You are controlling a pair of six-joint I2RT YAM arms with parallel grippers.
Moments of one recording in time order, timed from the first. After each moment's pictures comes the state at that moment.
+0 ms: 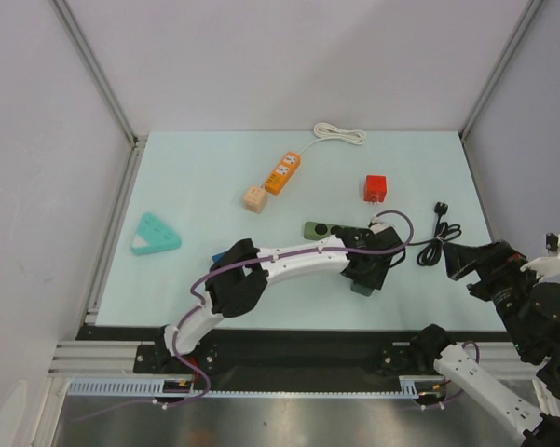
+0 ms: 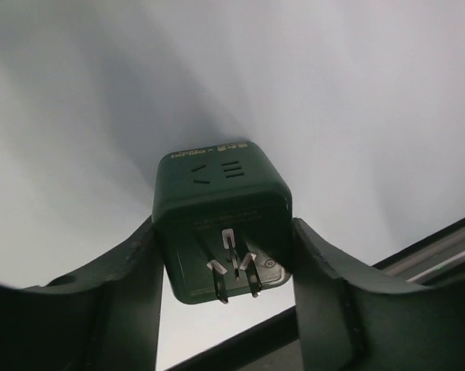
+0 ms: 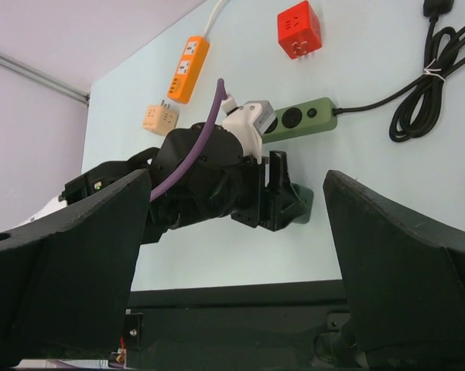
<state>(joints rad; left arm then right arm) -1.20 2.28 1.96 -0.79 -0.15 -0.73 0.63 0.37 1.26 -1.13 0.56 0.75</state>
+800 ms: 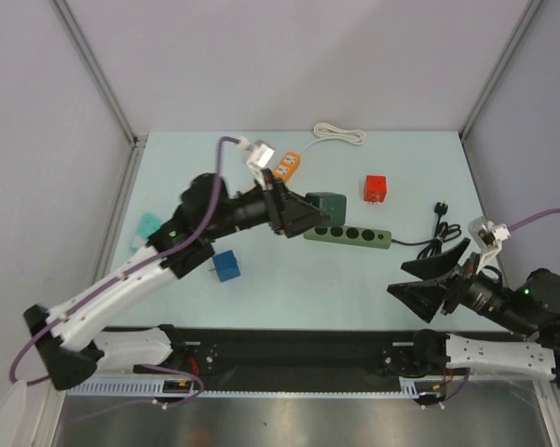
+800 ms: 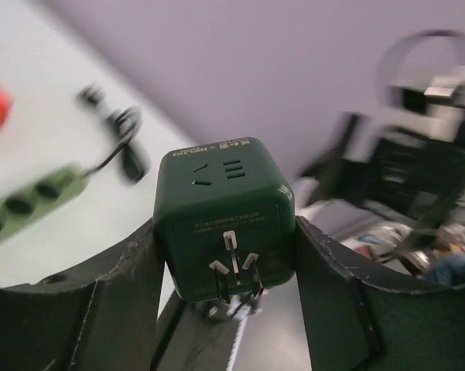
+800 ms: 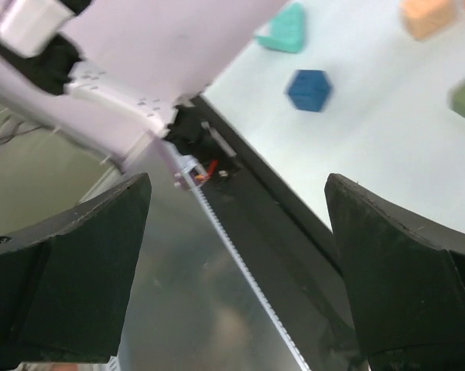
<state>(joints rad) -0.87 1.19 1.20 -0.09 0.32 -0.68 1.33 0.30 1.09 -0.82 0.40 0.59</state>
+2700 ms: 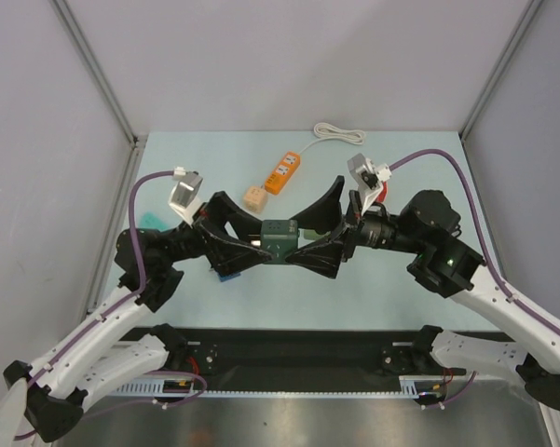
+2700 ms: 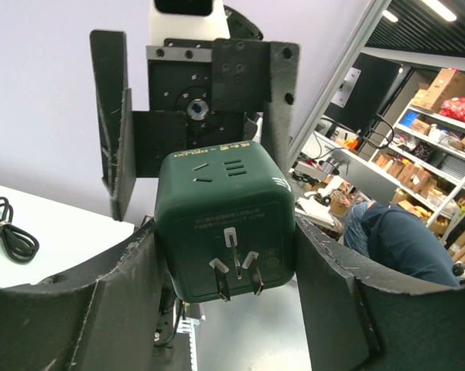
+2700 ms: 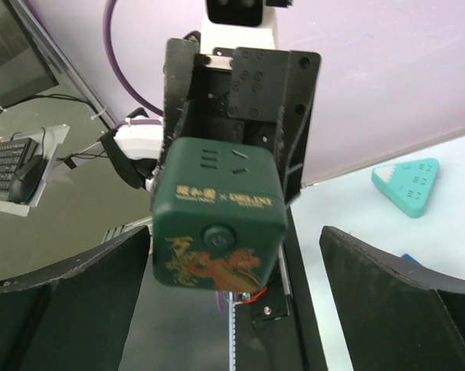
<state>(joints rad) -0.67 0.79 0.78 0.63 0.79 -0.97 0.90 0.96 1.16 0.00 -0.57 0.49</state>
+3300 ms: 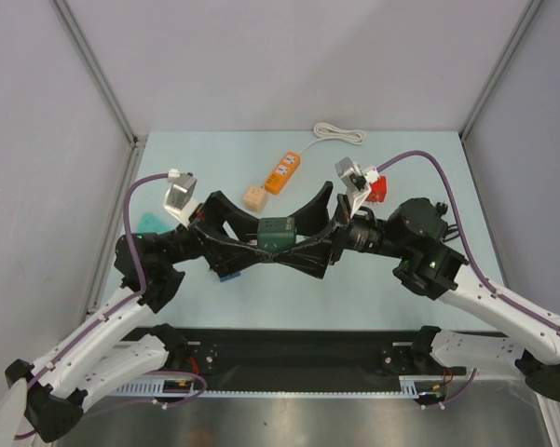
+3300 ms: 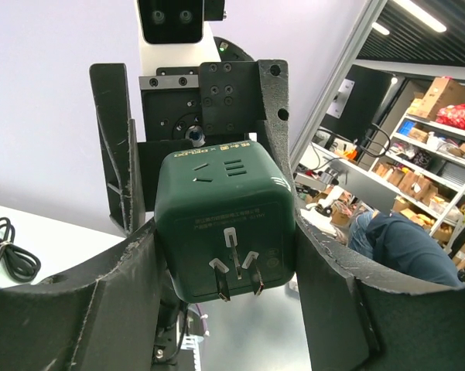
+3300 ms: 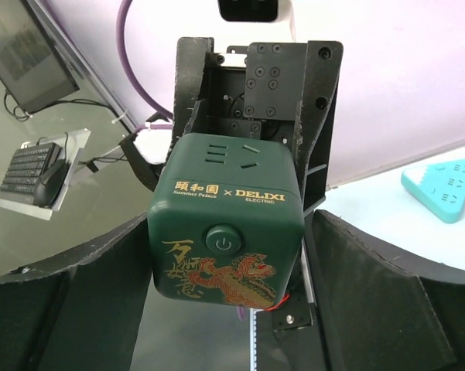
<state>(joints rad) -0.67 0.79 0.75 0.72 0.76 -0.99 0.98 1.00 1.10 0.19 -0.49 0.57</state>
